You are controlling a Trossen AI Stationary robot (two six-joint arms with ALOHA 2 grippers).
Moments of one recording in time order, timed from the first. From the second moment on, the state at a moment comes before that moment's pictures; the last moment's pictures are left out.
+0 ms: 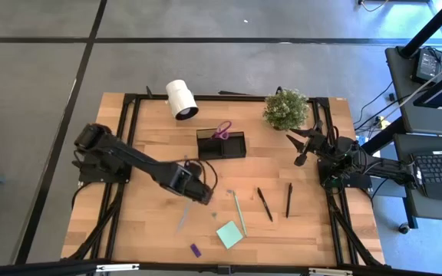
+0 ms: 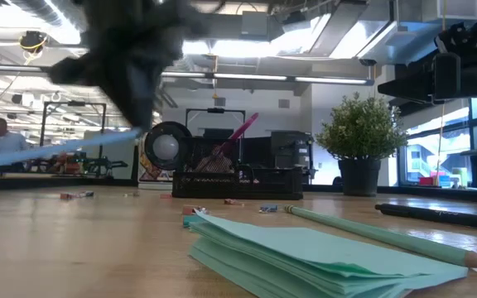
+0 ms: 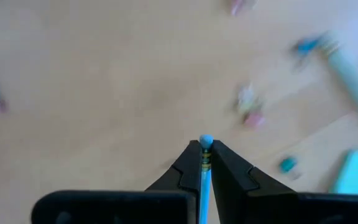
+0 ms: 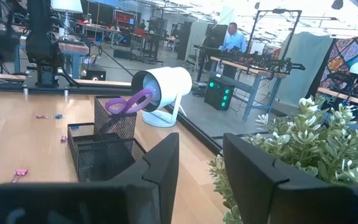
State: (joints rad) left arm -0.34 1.70 1.23 -0.84 -0.25 -1.46; right arm -0.18 0.01 0.02 0.05 0.33 -0.21
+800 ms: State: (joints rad) left arm 0.16 1.42 1.23 -0.38 -0.24 -0.35; right arm -0.18 0.01 0.02 0.05 0.33 -0.21
